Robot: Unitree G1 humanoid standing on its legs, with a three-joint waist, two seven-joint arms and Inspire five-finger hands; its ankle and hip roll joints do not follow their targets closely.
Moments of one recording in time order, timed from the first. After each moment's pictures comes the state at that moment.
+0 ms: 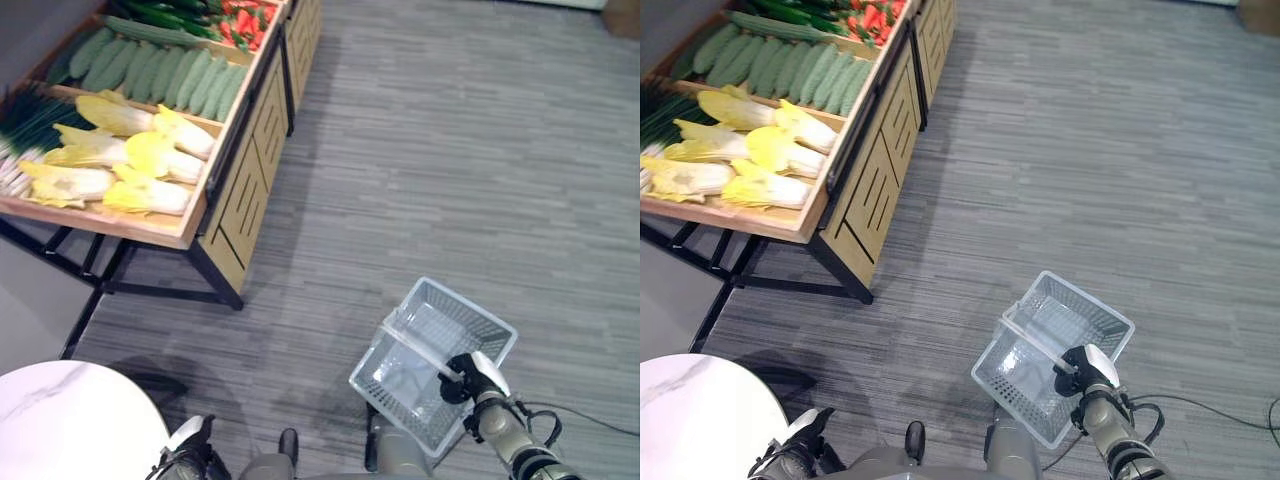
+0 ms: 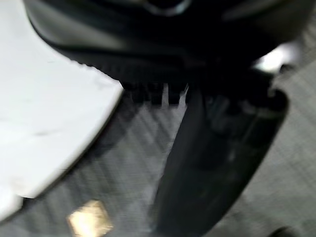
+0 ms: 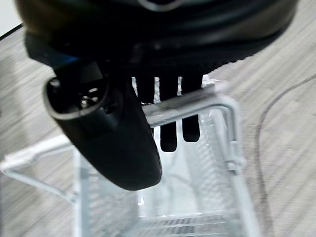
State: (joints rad) left arm -0.11 0.29 -0.33 1.30 0.28 -0.07 0.23; right arm -0.09 -0.42 0.26 1.08 -0.23 -0.09 -0.26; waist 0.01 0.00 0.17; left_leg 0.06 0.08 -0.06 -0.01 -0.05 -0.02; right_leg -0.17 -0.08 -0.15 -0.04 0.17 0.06
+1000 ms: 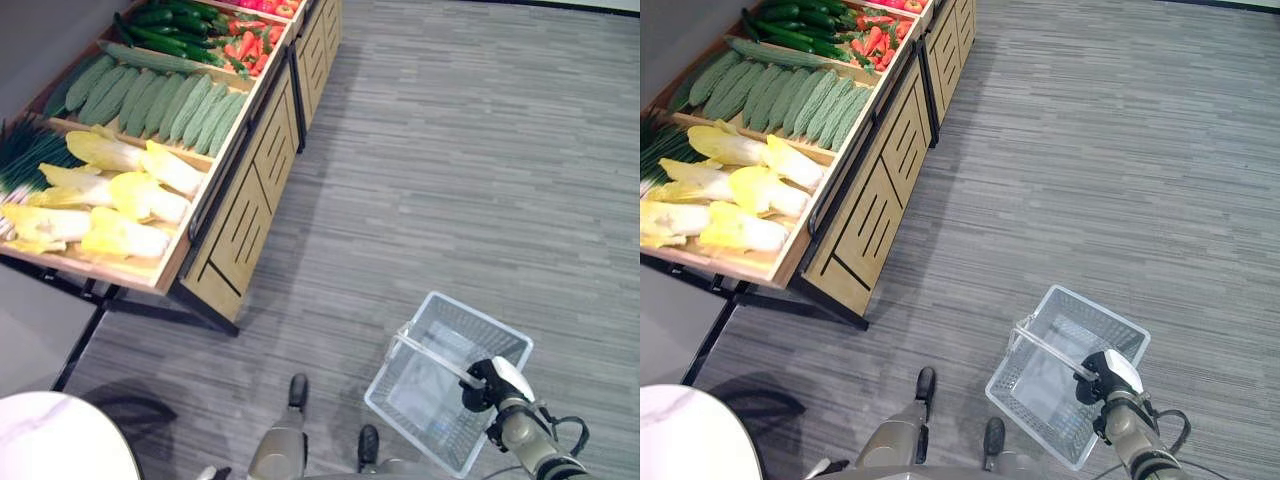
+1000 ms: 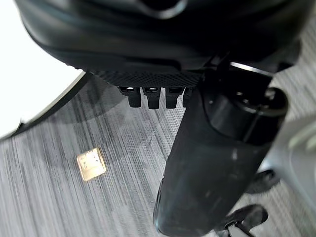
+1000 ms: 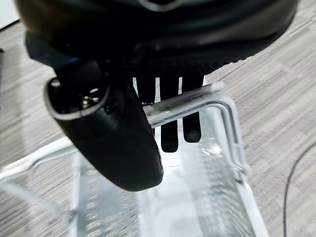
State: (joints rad) left arm 0.03 0.21 -0.34 1.36 0.28 -0.08 0.18; right arm -0.07 -0.50 0.28 1.00 -0.24 -0.08 -0.26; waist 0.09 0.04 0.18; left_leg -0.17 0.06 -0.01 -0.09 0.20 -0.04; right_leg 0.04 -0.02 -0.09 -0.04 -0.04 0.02
